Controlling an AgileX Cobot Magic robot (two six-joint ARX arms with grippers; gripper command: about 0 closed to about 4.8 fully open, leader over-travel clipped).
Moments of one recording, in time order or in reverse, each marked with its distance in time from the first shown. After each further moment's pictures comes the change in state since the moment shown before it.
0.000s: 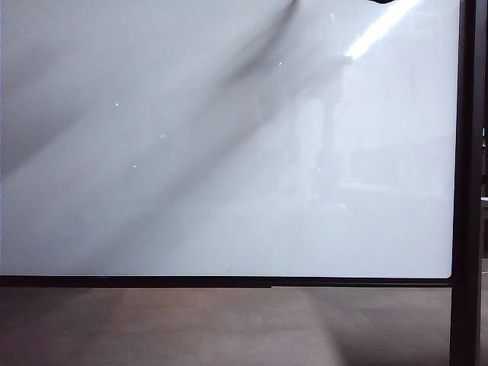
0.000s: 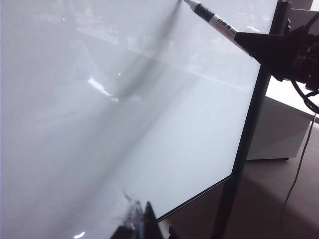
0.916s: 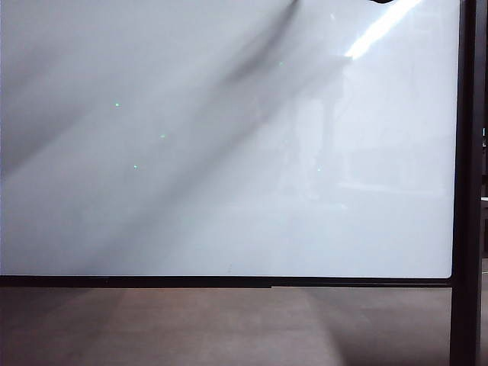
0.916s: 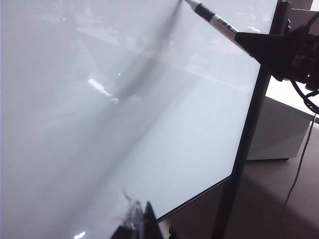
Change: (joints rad) left arm 0.000 0.000 0.000 0.000 0.000 0.000; right arm 0.000 0.000 0.000 0.000 0.023 0.000
